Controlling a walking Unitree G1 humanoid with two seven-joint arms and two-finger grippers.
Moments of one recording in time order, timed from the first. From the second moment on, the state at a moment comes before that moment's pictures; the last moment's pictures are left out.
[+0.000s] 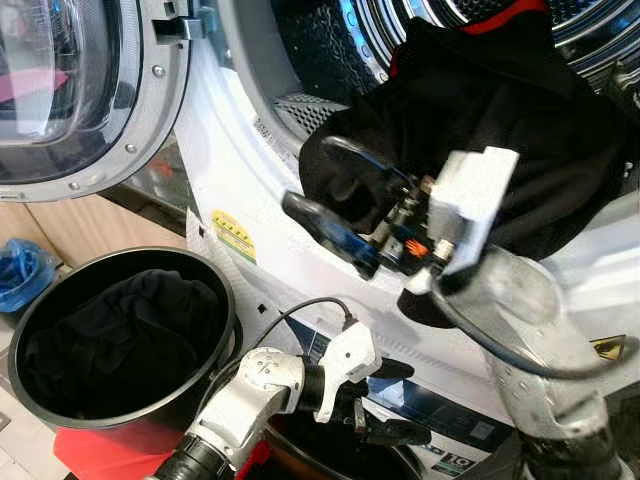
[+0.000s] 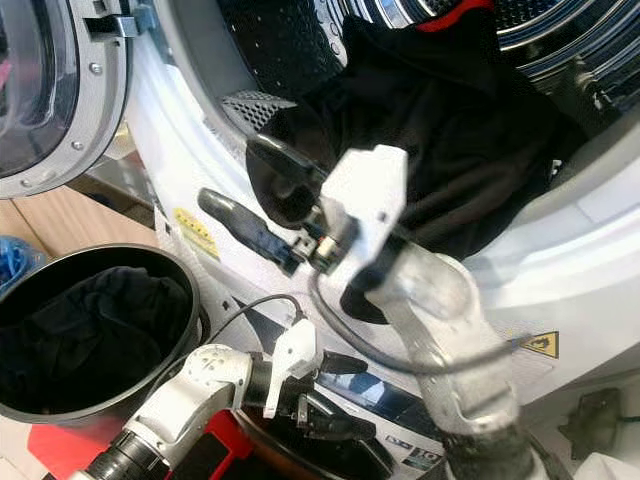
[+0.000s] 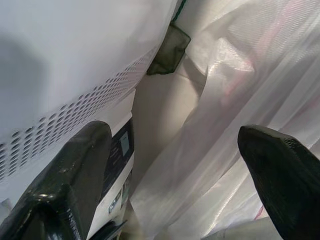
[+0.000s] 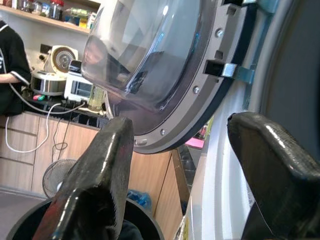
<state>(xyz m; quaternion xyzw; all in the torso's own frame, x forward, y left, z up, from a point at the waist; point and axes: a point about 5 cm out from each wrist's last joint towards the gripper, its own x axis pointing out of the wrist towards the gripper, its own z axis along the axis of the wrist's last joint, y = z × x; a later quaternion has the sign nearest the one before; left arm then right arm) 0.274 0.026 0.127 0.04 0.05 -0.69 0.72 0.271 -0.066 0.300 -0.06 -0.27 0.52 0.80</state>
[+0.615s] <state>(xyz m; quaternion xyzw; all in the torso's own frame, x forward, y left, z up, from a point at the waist) 0.273 0.027 0.126 0.04 0.05 -0.69 0.72 0.230 -0.152 0.271 -0.05 -0.22 0.49 0.84</state>
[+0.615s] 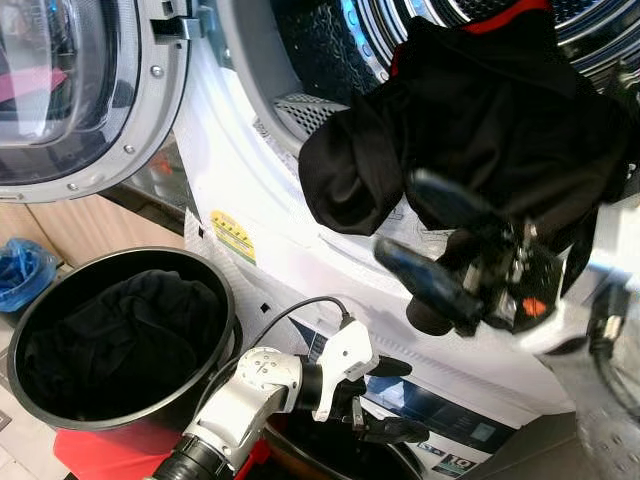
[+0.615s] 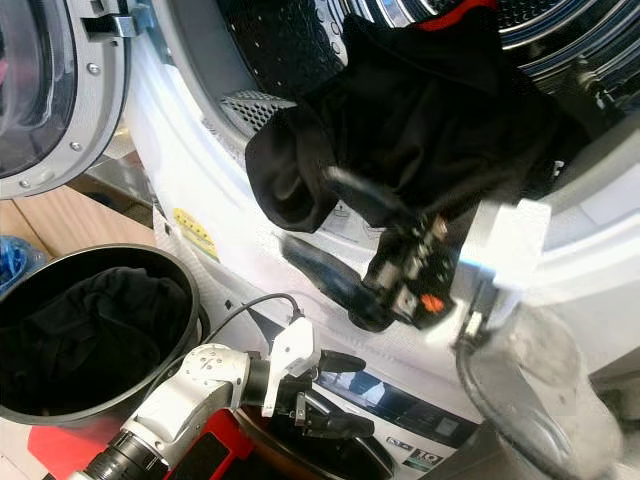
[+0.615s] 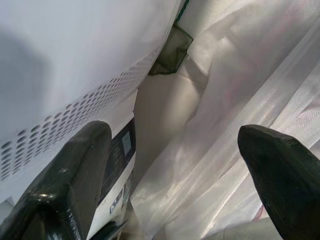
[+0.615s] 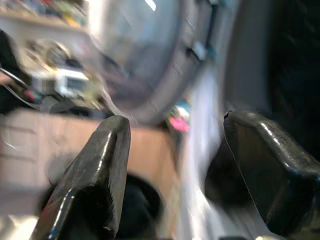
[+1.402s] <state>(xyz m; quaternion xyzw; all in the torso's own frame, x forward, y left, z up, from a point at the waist) 0.270 0.028 0.122 0.03 0.06 -0.70 0.71 0.175 -0.185 0.265 0.03 -0.23 0.50 0.83</state>
